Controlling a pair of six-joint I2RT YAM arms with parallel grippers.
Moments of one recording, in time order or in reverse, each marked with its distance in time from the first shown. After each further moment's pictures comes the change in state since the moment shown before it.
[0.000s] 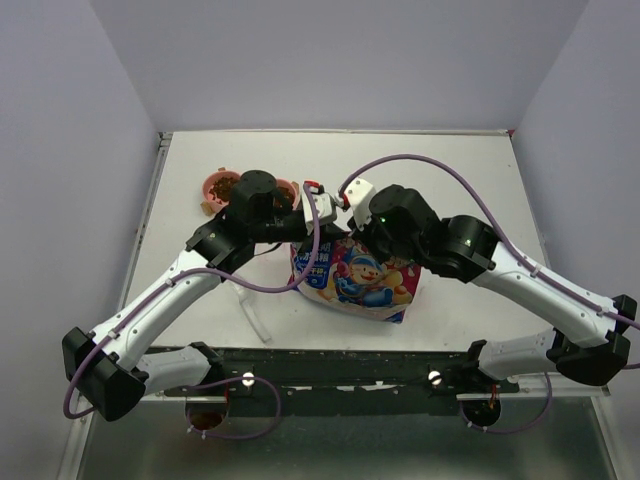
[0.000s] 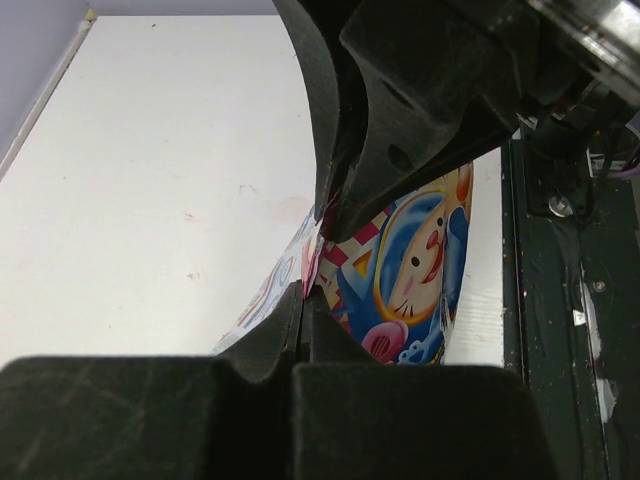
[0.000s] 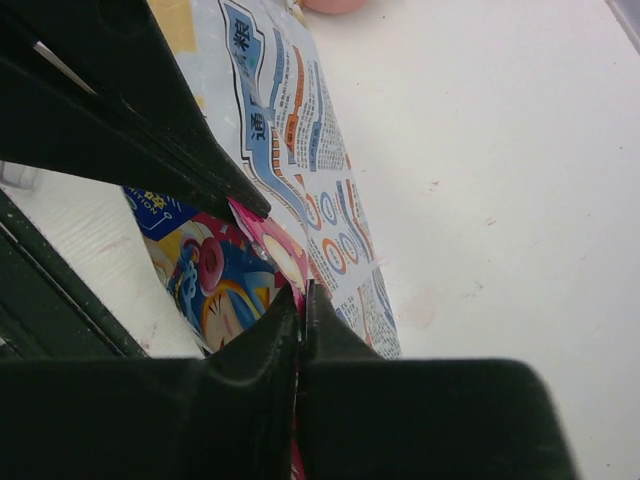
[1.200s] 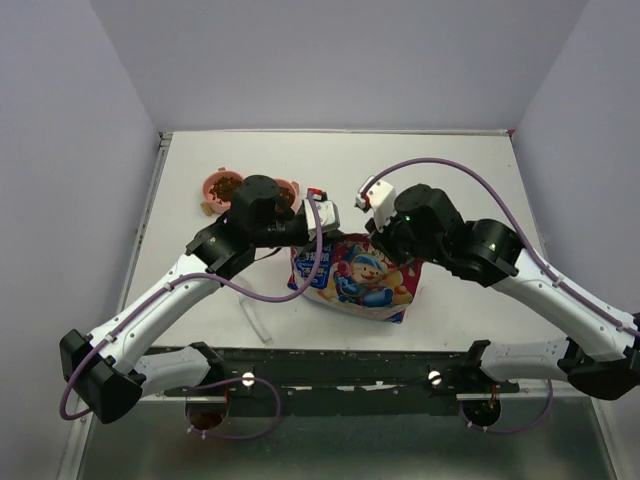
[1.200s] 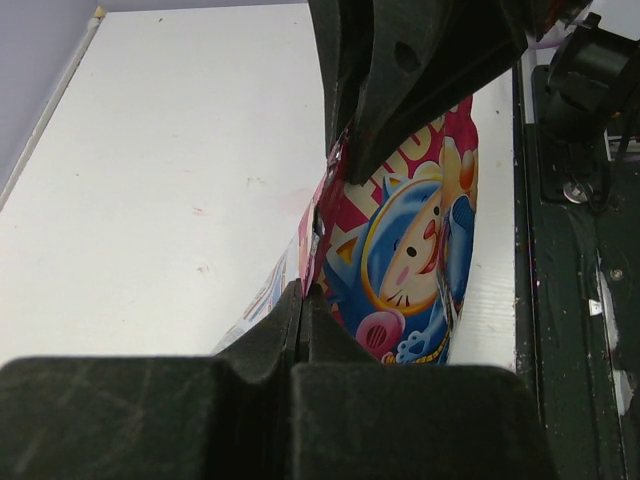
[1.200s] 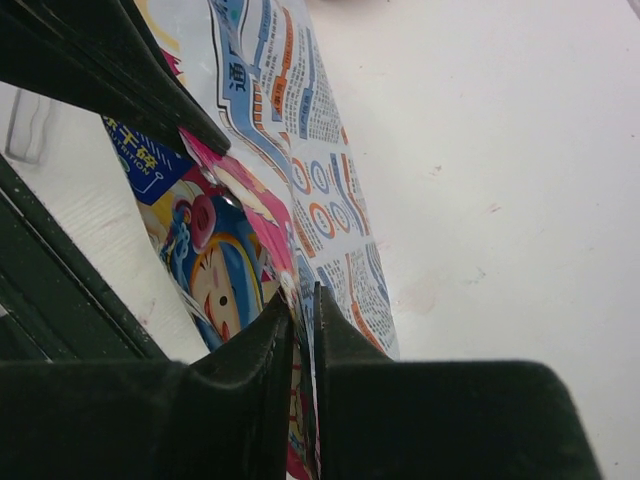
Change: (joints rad) left arm -0.022 -0.021 -0.013 -0.015 -0.052 0.042; right arm -0.080 -0.093 -0.064 -0.017 -0.094 -0.033
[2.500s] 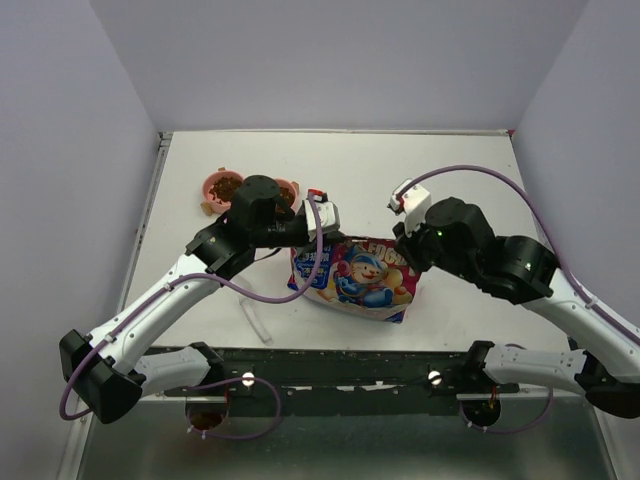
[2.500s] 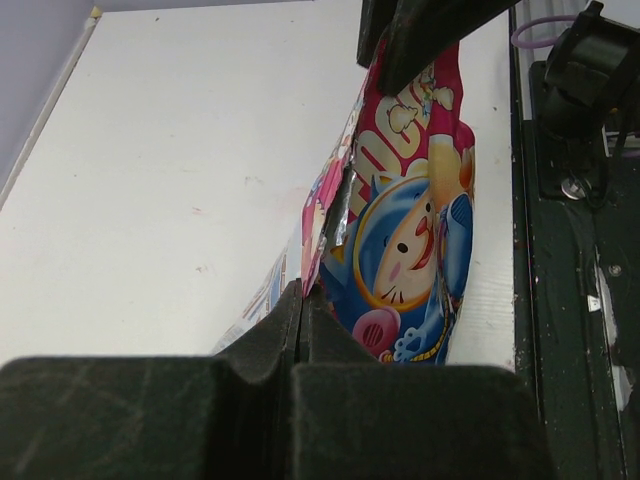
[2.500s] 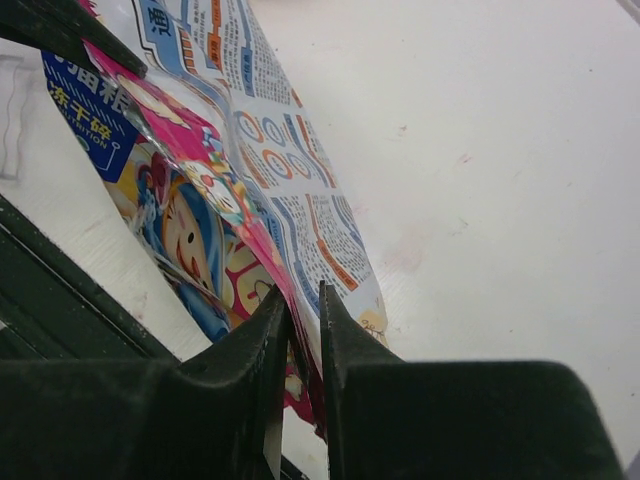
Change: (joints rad) left arm 0.001 -0.001 0.003 -0.013 0.001 0.011; right arm -0.011 -0.159 -0.078 -0.048 0.095 0.101
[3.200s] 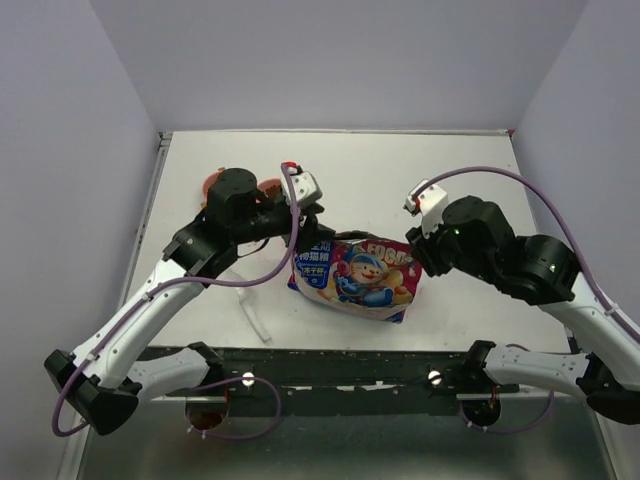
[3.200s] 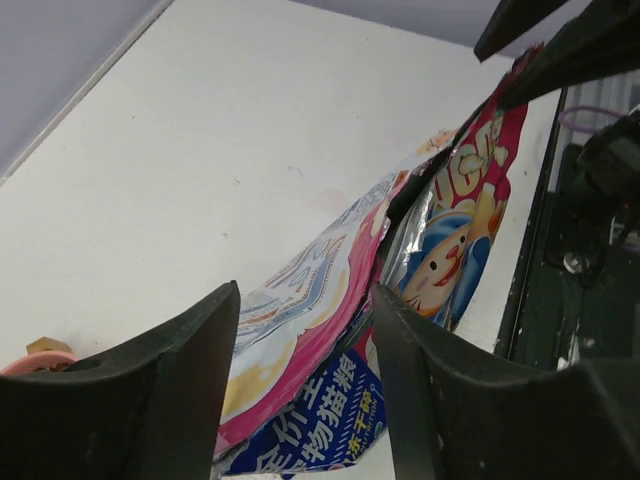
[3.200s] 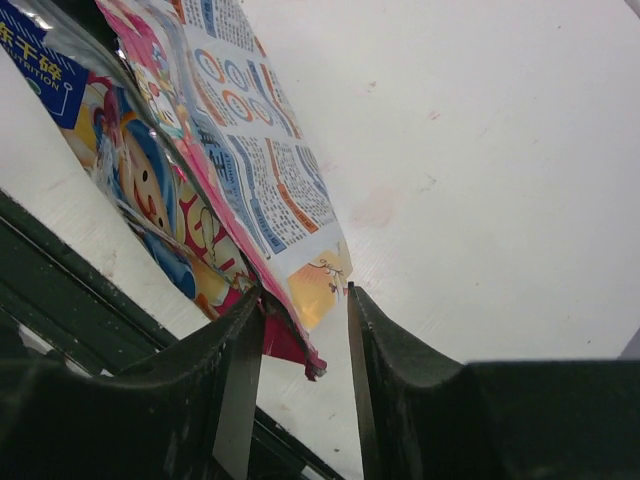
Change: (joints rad) left arm 0.039 -0.042 0.072 -0.065 -0.112 -0.193; right arm -0.030 -0.047 0.055 -0.153 0.021 -0.016
